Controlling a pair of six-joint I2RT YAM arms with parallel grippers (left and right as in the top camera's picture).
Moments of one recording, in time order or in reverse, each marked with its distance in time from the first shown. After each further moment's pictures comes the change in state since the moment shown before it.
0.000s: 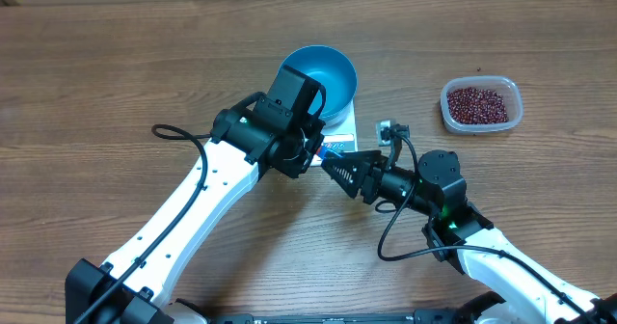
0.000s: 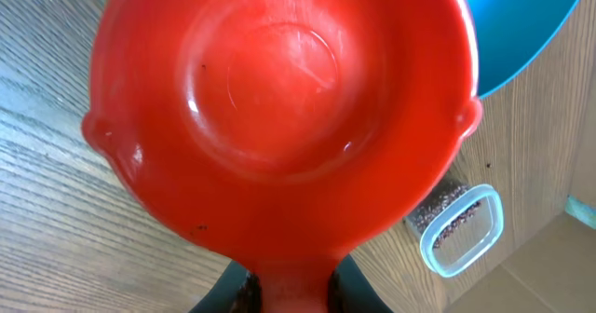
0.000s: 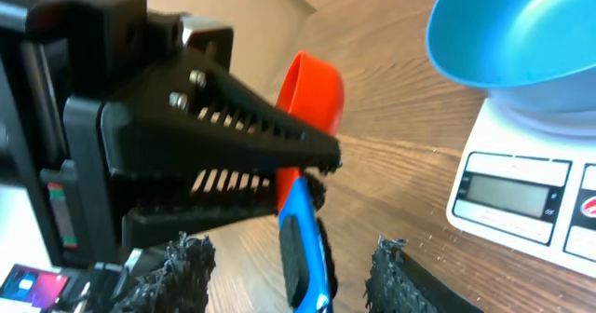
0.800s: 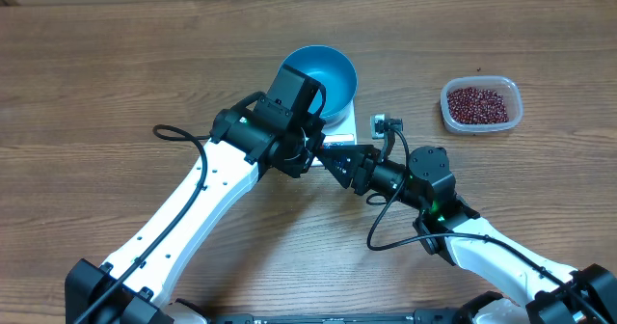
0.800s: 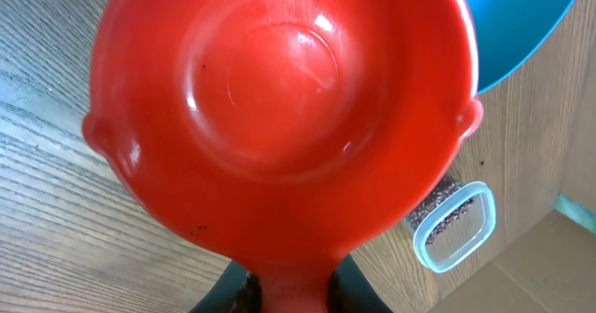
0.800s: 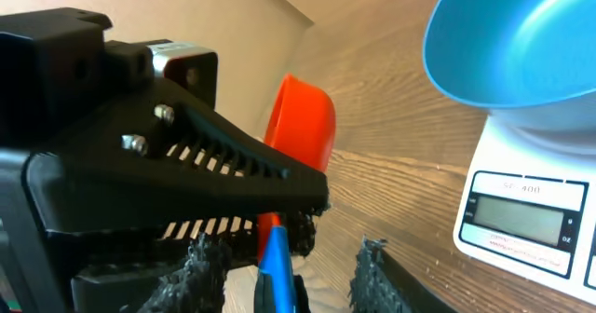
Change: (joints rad) left arm 0.000 0.000 0.000 0.008 0.014 -0.015; right arm 0.026 0.115 0.025 0.127 0.045 0.062
